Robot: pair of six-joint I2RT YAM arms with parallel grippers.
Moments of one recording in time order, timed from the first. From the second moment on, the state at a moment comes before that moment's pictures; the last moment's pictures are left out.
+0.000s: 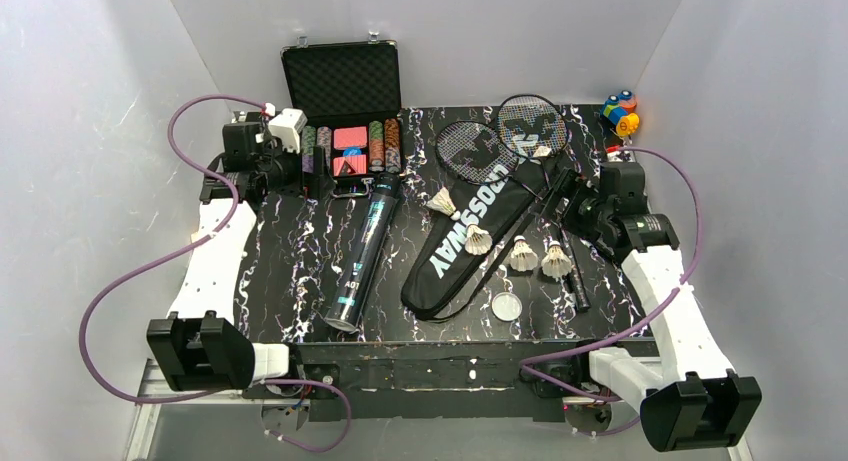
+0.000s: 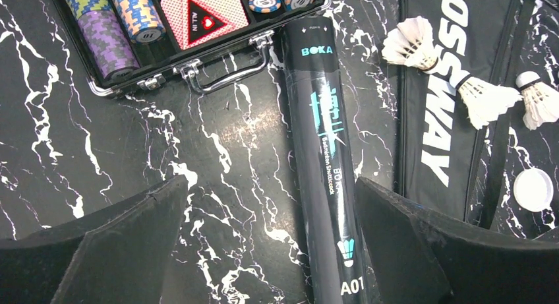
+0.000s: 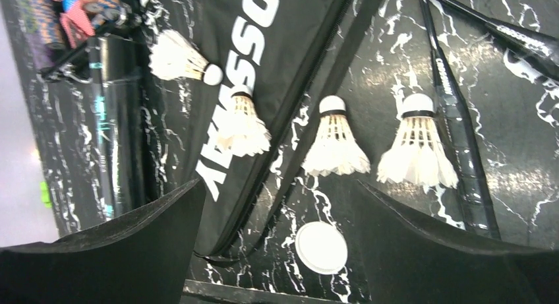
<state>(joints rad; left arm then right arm) 0.02 1.29 1.27 -0.65 0.42 0.12 0.11 1.00 0.98 -0.69 -0.19 0.56</state>
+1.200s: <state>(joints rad) -0.34 1.72 1.19 -0.55 0.24 0.13 0.25 1.06 0.96 -0.79 0.00 0.55</state>
